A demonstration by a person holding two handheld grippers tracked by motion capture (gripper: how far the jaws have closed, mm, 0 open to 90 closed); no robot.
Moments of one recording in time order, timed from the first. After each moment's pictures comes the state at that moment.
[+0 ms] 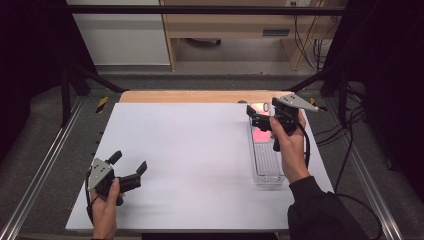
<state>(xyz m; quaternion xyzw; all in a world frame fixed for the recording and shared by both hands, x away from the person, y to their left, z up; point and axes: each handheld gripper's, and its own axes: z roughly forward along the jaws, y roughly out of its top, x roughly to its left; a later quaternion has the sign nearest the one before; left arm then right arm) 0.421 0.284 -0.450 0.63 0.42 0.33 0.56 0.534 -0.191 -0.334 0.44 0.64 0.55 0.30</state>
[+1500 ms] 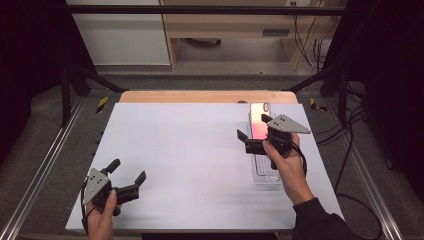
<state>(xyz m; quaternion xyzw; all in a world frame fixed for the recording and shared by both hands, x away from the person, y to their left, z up) 0.391 0.283 -0.447 0.64 0.40 0.33 0.57 0.488 -0.174 -0.356 0.35 0.70 0.56 0.28</state>
